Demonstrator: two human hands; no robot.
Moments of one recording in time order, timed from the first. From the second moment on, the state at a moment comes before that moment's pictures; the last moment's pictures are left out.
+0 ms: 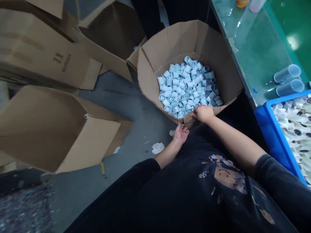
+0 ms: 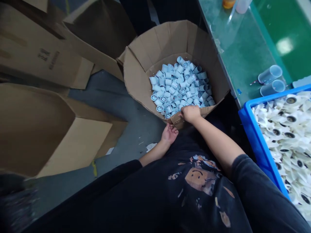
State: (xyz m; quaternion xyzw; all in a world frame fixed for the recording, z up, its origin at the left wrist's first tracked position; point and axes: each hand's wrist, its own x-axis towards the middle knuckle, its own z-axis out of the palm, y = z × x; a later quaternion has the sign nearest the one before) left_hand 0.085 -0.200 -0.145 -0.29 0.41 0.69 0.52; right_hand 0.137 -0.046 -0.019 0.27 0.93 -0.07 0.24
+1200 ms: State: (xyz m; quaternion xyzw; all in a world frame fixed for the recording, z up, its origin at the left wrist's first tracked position) left_hand 0.001 -0.116 -0.057 0.61 0.75 0.05 0.25; right_hand 0.177 -0.106 -0.061 0.18 0.97 -0.11 0.14
